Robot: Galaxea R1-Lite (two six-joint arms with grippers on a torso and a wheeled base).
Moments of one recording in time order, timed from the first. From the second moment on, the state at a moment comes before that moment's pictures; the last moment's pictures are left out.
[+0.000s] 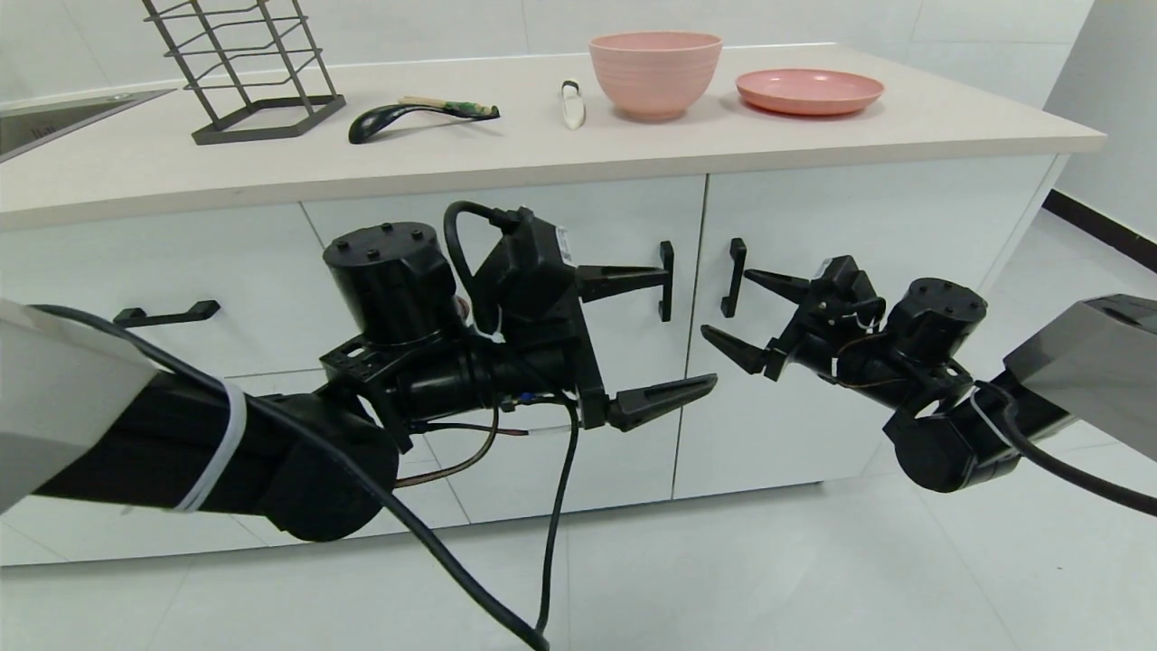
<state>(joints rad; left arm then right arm) -0.57 1.92 -0.99 -1.05 -0.77 0.29 0.28 2.23 -1.08 -1.44 0.63 -0.22</state>
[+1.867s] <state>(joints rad) -0.61 2.28 -1.46 -1.19 -0.68 0.15 0.28 2.00 -0.69 -1.46 0.92 -0.23</state>
